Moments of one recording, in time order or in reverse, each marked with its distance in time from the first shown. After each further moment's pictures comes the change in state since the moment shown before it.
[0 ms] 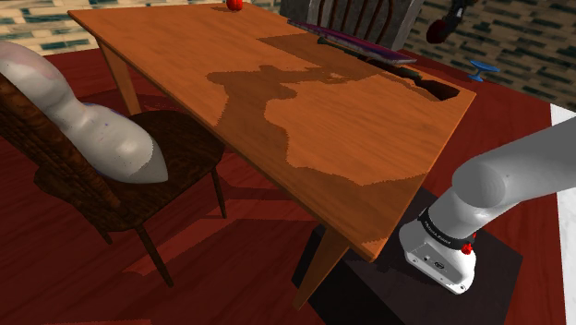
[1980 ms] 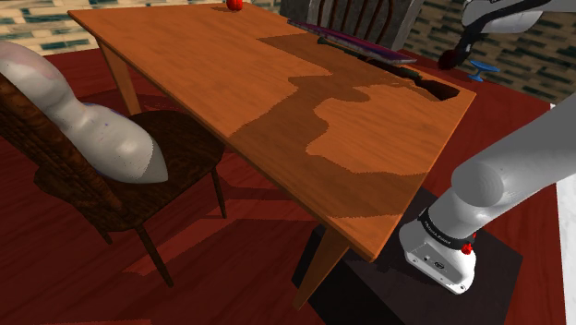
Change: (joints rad) arm -0.024 0.215 -0.276 -0.045 0.152 0.333 -0.292
